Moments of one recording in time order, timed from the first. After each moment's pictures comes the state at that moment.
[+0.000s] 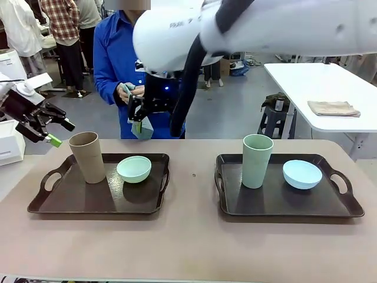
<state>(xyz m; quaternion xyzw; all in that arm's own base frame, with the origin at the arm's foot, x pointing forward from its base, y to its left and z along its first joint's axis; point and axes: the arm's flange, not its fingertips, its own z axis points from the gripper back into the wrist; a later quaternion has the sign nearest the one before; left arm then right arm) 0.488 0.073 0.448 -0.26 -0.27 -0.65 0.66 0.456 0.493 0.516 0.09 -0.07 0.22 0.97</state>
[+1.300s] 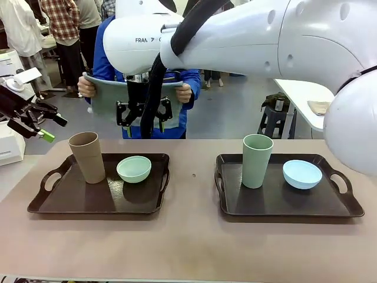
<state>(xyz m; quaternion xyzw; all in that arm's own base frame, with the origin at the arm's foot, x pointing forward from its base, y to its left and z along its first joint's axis) 0.490 0.094 0.455 -0.26 -0.29 -0.64 0.67 0.486 0.541 0.494 0.03 -0.03 0.18 0.98</state>
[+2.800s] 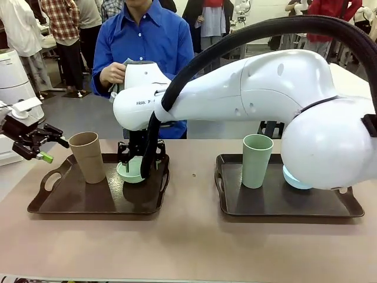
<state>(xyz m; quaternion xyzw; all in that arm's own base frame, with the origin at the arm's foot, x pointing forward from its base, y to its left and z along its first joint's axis) 0.530 0.137 0.347 -0.35 -0.30 -0.65 0.60 0.511 0.568 0.347 0.07 0.01 0.15 0.99</state>
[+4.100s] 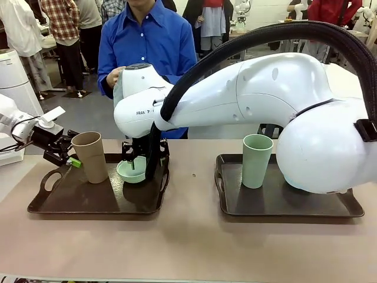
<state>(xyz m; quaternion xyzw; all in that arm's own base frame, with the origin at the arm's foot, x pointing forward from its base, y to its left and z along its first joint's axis) 0.545 0.081 0.308 -0.36 -0.34 -0.64 0.59 0.522 0.565 0.343 0.03 -0.04 0.12 0.99</state>
